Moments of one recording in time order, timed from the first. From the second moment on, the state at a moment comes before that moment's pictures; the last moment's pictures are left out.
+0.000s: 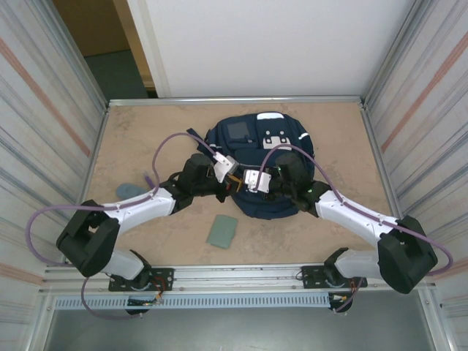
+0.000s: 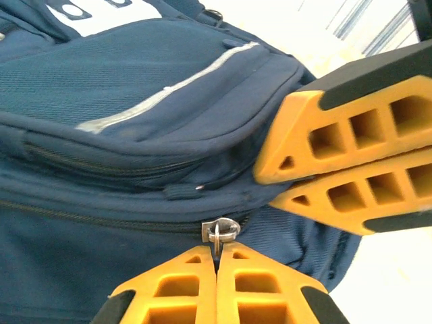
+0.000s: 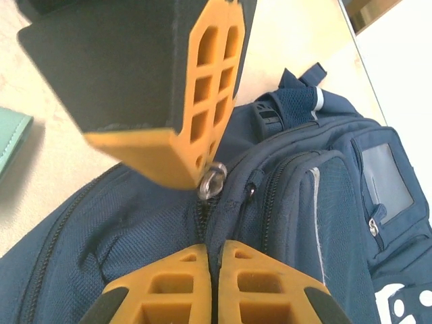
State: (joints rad) left arm -0.69 1.42 0.76 0.11 0.35 -0.07; right arm 0.65 1.24 0.71 -0.07 -0.23 -0.82
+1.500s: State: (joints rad) left arm -0.27 1.38 0.90 -0.53 0.22 -0.49; right arm 0.77 1.55 0.89 -0.08 -0.17 -0.70
